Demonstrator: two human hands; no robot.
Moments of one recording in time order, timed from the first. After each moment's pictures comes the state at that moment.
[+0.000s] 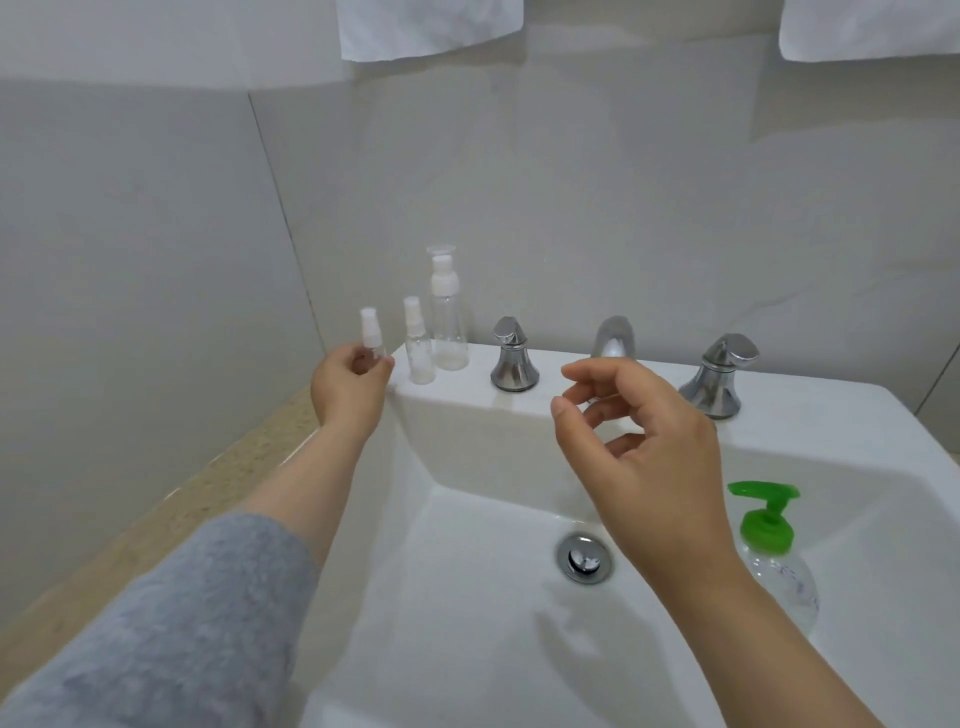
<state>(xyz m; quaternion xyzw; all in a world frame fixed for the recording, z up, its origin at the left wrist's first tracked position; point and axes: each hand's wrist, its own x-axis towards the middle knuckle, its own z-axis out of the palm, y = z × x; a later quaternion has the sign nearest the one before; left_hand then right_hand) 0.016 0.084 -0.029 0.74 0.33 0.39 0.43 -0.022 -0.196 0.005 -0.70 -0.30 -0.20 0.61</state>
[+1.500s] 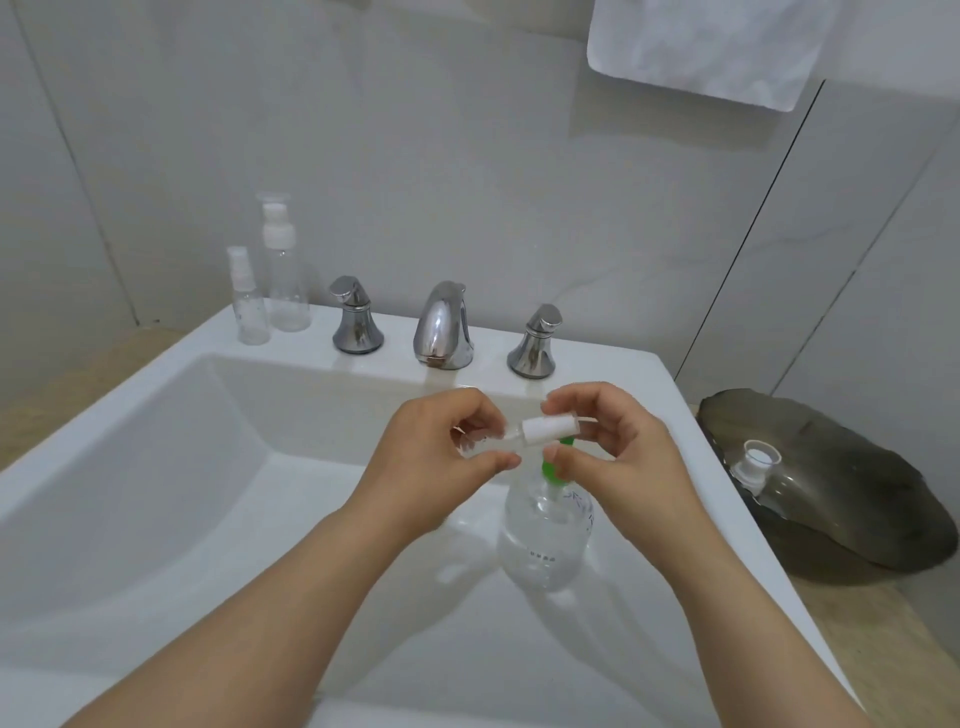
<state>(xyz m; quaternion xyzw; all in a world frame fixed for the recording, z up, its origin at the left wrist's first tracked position) -0.036 -0.144 -0.024 0.85 -0.05 0.20 0.48 -0.014 -0.322 -0.007 -0.77 -0.17 -0.02 0.61</state>
